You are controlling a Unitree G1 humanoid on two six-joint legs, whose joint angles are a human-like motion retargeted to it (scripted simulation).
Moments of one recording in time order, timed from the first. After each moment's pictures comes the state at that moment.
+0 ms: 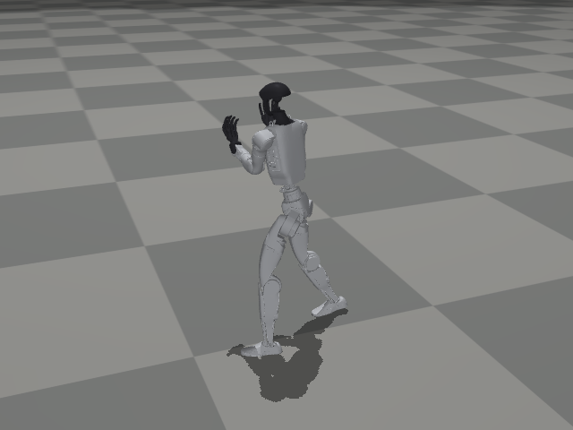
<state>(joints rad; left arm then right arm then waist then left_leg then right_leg) -0.67 -0.22 -0.25 0.29 -1.20 -0.25 -0.63 -0.30 -0.19 0.00 -0.48 1.08 -0.69 0.06 -0.31 0.12 -0.08 -0.53 0.36 0.28 0.27 -0.03 -0.03 -0.15 0.10 0.59 0.41 -0.37 -0.01</state>
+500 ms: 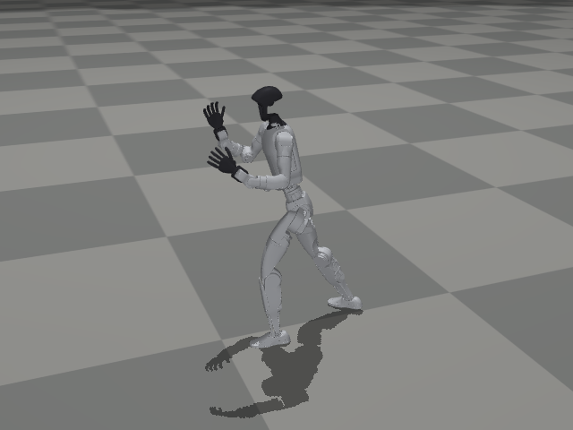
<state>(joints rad) -0.36 0.46 0.11 -0.01 -0.38 -0.50 -0.30 -0.67 -0.56 0.00 -0.18 0.51 -0.68 -0.20 0.32 -0.14 -0.16 -0.83 0.13 0.22 0.50 -0.02 -0.06 -0.07 -0.32 -0.46 0.21 -0.29 0.24</state>
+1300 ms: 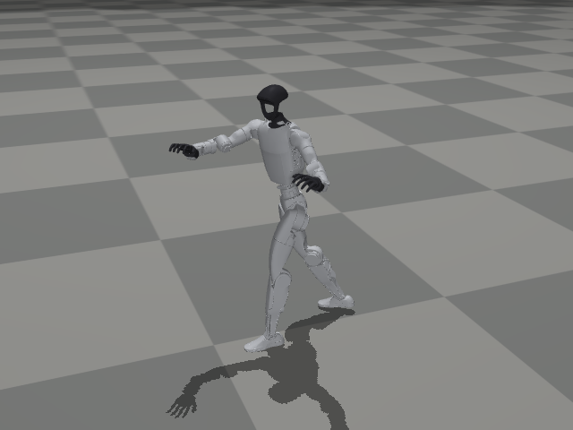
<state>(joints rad) -0.41 0.89 0.62 0.94 0.62 -0.73 0.33 -1.29 -0.57 0.12 1.22 -1.20 -0.68 -0.65 0.55 -0.20 -0.05 -0.61 0.05 0.05 0.09 0.29 -0.11 0.12 -0.16 -0.55 0.17 -0.36 0.21</state>
